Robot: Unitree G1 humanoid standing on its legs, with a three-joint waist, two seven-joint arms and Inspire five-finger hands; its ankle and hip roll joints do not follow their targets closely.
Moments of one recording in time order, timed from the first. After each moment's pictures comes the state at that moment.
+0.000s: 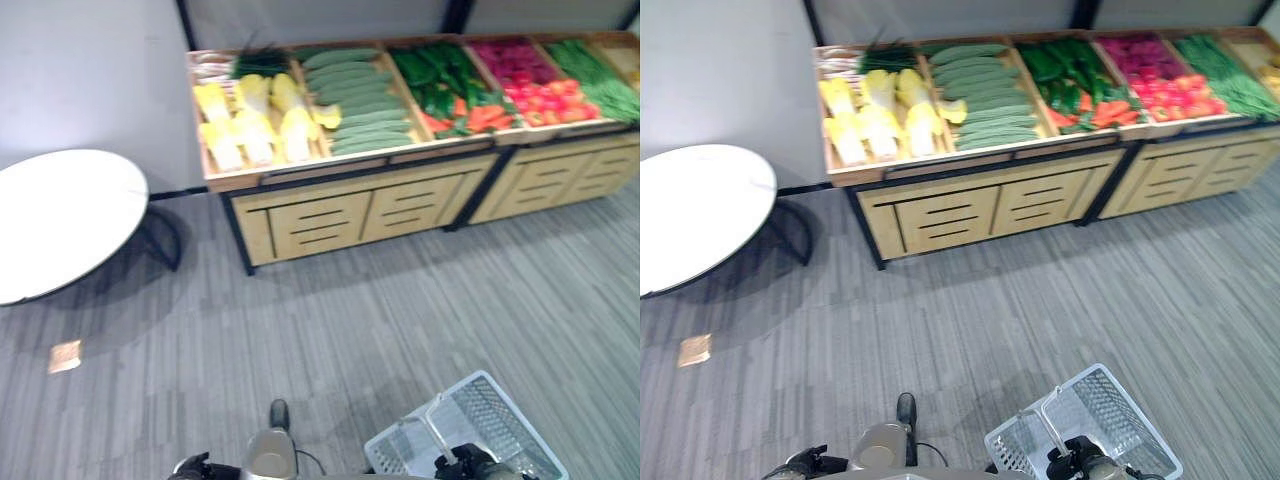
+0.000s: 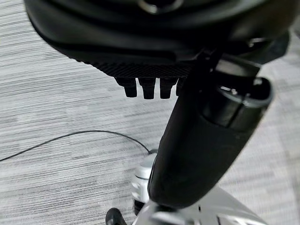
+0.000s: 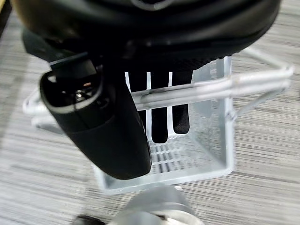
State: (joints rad) left arm -0.02 0.24 -0.12 1.36 -0.26 0.02 0.04; right arm -0.04 -0.34 0.32 1.30 0.01 0.00 -0.01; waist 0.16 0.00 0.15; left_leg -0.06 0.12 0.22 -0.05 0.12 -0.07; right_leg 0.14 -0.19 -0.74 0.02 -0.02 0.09
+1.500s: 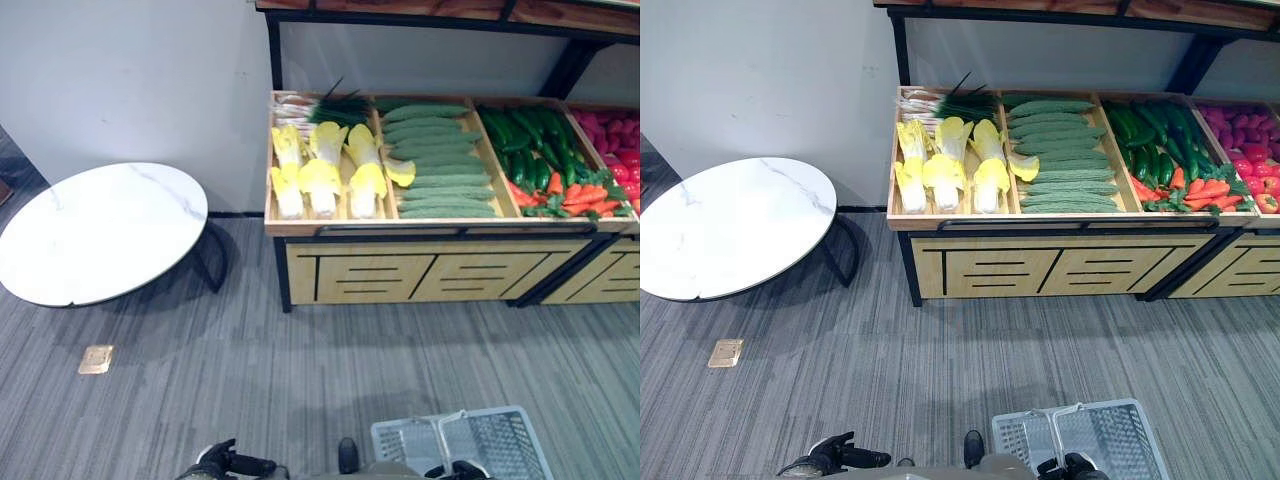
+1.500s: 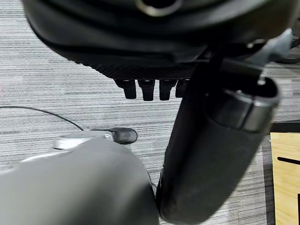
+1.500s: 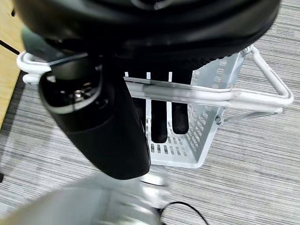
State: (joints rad) left arm -0.07 0.22 -0.18 1.32 -0.22 -0.01 0.01; right arm 0.00 -0.28 0.29 1.34 0.10 0.01 0.02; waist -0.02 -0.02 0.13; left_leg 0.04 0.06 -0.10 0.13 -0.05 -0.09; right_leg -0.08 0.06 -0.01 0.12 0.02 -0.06
